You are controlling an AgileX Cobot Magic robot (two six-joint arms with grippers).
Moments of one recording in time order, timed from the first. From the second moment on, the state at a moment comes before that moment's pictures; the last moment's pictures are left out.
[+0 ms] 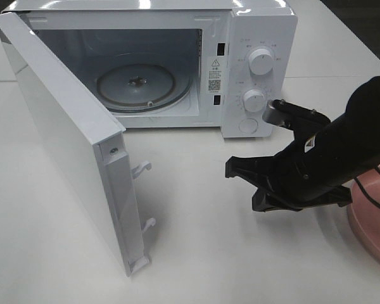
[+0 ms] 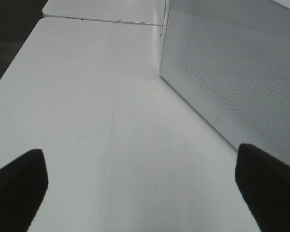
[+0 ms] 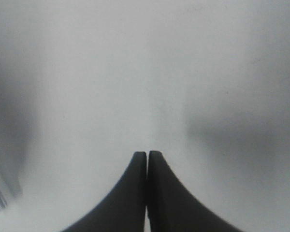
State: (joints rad) left arm 0.10 0.00 -0.50 -0.11 1.04 0.03; right arm 0.50 1.60 -0.67 0.33 0.23 0.31
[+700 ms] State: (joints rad) left arm 0.10 0.00 -0.50 -0.11 1.04 0.03; right arm 0.50 1.58 -0.76 0.04 0.71 0.23
